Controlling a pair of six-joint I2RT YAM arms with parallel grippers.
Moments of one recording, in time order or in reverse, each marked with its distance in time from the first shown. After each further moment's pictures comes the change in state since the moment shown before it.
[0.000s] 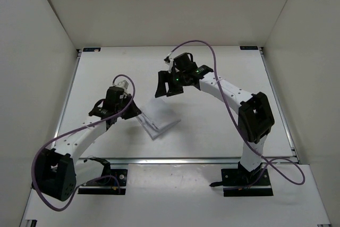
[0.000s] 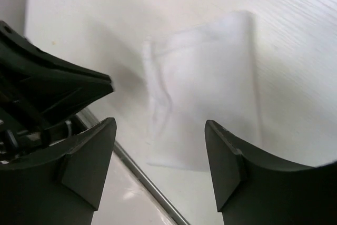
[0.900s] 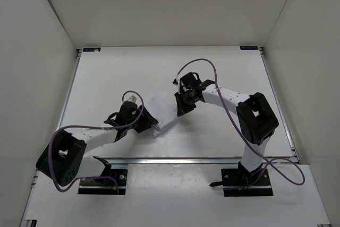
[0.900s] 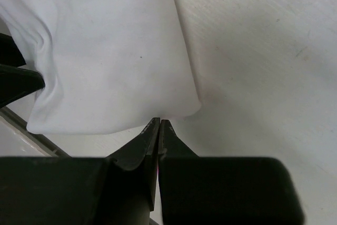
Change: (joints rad) left arm -0.180 0.156 -0.250 0.436 0.010 -0.401; right arm -0.041 -0.059 -0.344 -0.013 0.132 -0.206
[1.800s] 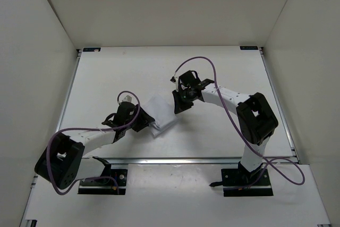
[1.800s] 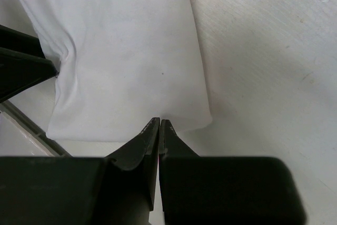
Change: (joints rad) left arm 0.026 -0.040 -0.021 0.001 -0.051 -0.051; right arm 0.012 0.001 0.025 0.039 -0.024 -0.002
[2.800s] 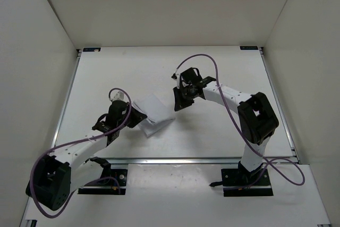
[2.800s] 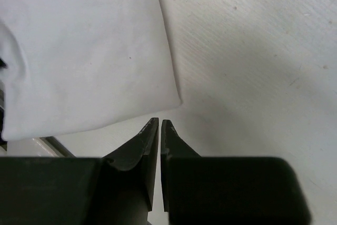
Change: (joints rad) left arm 0.051 -0.202 0.028 -0.119 -0.035 0.037; right arm -0.025 0.000 0.023 -0.011 -0.012 0.001
